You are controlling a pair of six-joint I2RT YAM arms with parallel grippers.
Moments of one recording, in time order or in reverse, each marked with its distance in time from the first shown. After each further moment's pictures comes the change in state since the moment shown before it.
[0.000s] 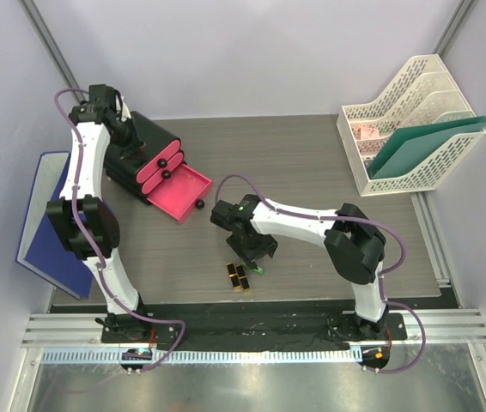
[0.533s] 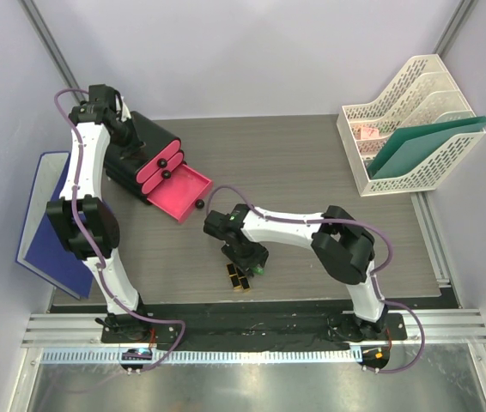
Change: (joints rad) left arm 0.000 -0.002 -0.005 0.004 0.002 0.000; right arm 0.047 0.056 0.000 0.047 -0.053 -0.032
